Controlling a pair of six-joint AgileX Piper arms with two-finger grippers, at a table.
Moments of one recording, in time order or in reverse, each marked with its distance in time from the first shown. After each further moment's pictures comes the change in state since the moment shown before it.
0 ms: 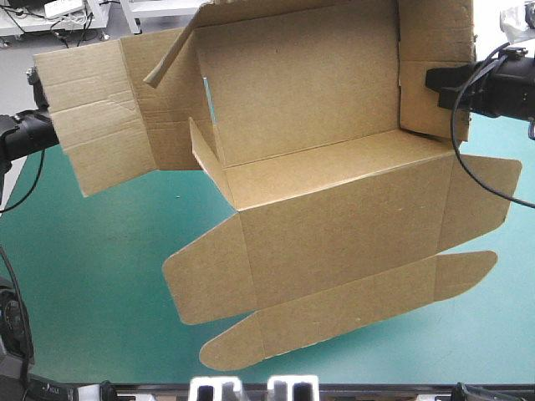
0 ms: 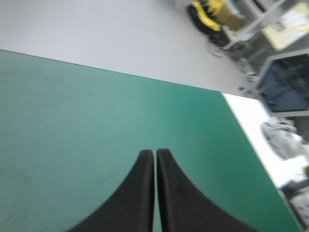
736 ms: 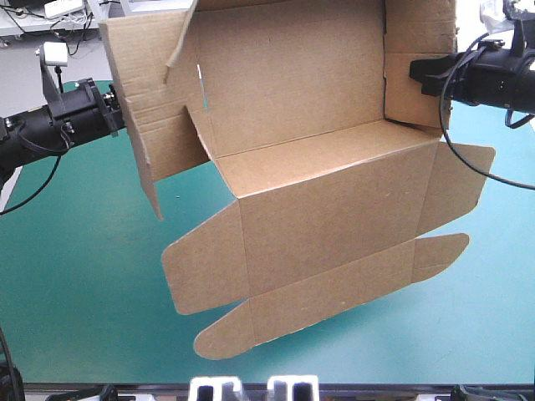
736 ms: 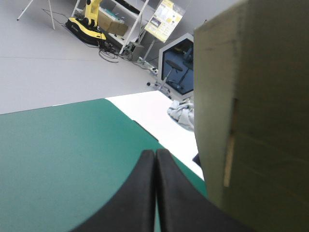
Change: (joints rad) left arm -0.142 -0.236 0.000 -0.166 0.166 0.059; right arm 0.086 0.070 0.003 -0.019 -0.097 -0.003
